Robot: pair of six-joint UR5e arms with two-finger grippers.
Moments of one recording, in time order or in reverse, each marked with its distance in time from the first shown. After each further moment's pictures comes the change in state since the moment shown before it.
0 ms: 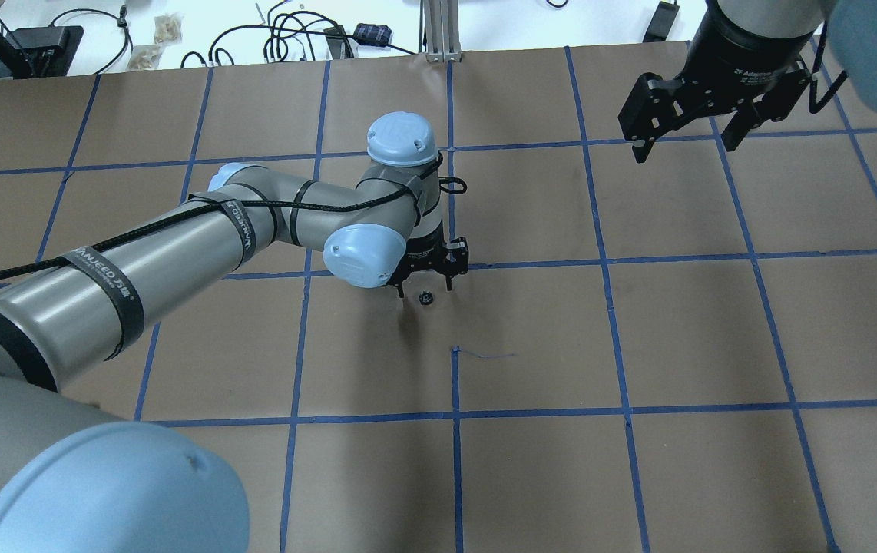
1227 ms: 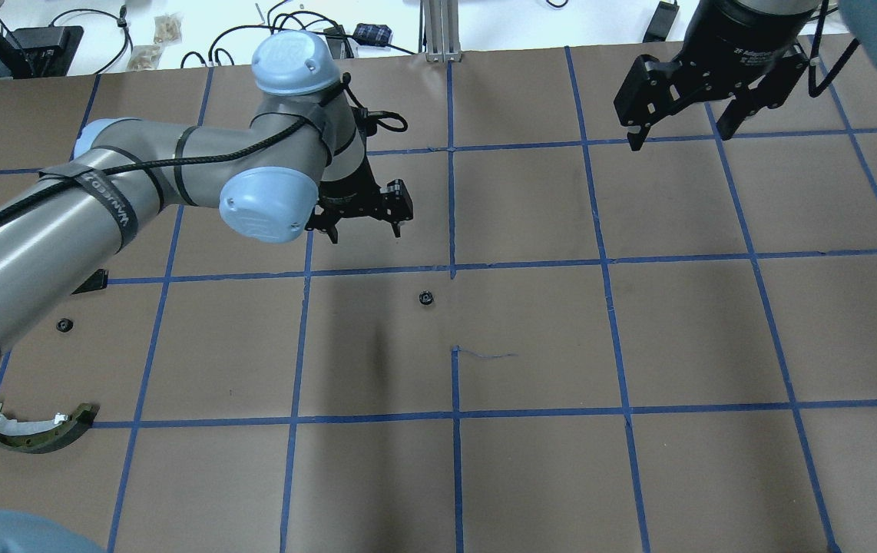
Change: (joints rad) left arm 0.114 0.168 0.003 -0.058 0.002 0.178; right arm 0.001 0.012 -0.058 0.081 -0.010 -0.010
